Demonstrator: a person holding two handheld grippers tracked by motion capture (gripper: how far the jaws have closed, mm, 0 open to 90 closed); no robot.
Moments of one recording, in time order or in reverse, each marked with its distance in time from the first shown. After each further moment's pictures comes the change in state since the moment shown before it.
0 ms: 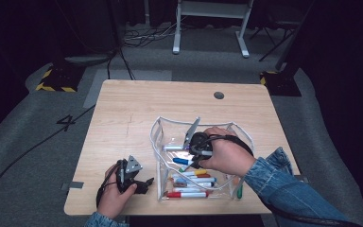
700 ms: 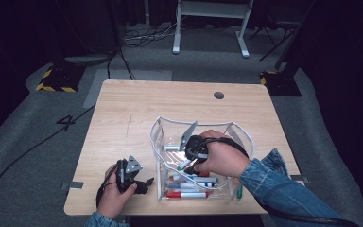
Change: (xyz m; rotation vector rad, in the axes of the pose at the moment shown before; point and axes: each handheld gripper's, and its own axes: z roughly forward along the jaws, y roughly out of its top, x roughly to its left) left arm 0.000 0.000 0.000 0.001 -0.001 0.001; right arm -0.002 -0.002 0.010 -0.099 -0.005 0.017
